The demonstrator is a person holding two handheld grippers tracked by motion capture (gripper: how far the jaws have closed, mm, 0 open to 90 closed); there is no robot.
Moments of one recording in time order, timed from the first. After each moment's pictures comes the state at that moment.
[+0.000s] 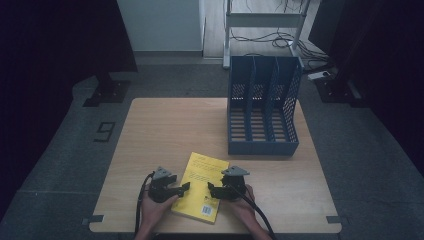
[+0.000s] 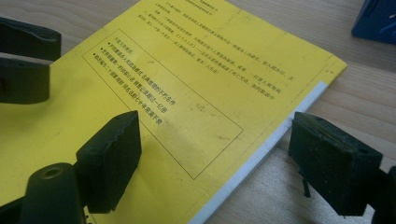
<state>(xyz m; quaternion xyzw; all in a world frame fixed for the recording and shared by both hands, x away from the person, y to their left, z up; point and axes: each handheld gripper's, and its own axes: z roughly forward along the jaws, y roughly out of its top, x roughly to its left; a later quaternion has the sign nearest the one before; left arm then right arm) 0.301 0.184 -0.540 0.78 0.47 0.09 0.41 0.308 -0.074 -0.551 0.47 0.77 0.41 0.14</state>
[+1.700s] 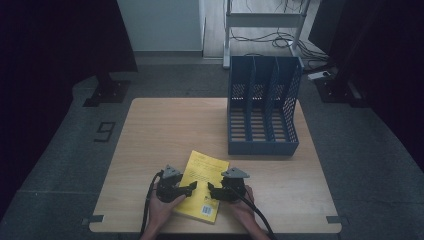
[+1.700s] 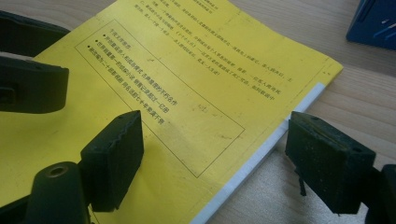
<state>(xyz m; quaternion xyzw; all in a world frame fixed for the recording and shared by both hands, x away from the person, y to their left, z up) 0.299 0.161 -0.526 0.78 0.48 0.10 0.40 0.303 -0.072 -0.552 0.47 0.76 0.42 0.16</state>
